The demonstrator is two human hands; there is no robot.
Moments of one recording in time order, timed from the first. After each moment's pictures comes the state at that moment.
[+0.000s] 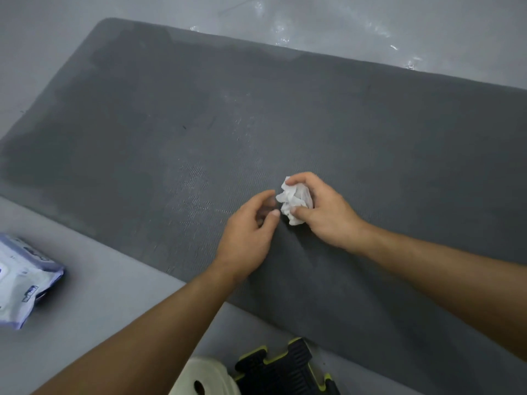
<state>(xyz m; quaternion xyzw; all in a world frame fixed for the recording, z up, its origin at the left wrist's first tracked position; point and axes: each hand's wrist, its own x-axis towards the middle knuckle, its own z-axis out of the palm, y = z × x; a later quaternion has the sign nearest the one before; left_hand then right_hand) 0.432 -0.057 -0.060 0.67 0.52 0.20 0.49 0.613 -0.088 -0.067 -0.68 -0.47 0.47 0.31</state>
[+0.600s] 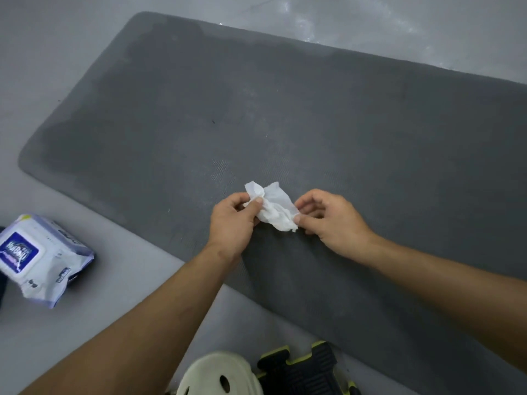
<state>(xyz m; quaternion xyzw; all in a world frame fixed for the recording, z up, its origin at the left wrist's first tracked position) 0.391 -0.026 -0.066 0.42 0.65 0.29 0.57 0.579 -0.081 -0.077 -0.67 -0.45 0.49 0.33</state>
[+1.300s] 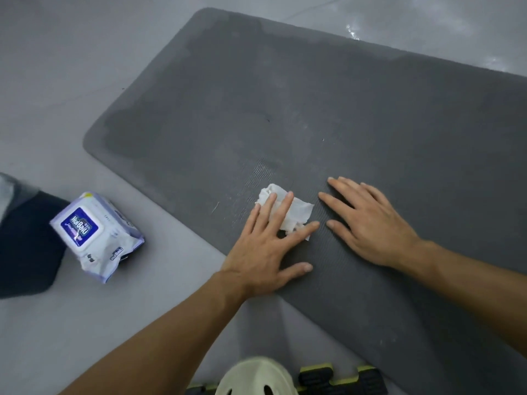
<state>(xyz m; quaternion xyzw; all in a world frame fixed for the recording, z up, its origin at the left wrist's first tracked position) 0.310 -0.038 -0.088 0.91 0.39 -0.05 0.11 0.575 -0.046 -0.110 -0.59 -0.79 0.14 0.03</state>
